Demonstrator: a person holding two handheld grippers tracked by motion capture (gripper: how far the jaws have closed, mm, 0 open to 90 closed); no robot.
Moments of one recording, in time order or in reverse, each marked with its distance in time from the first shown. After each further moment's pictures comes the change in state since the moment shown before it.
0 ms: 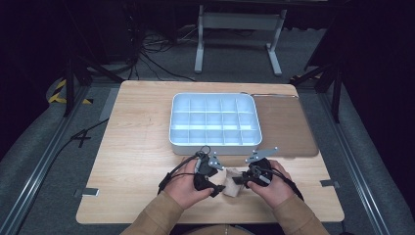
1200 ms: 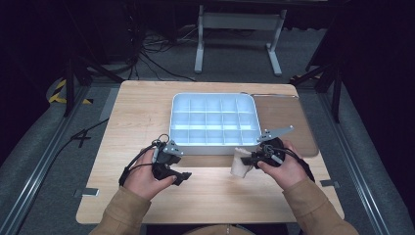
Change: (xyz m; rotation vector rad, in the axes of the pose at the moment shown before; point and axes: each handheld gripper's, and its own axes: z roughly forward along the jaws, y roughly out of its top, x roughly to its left) left arm 0.045 -0.053 -0.068 -0.054 0.081 -0.130; right arm -0.022 0.041 -0.046 -0.053 -0.039 -0.009
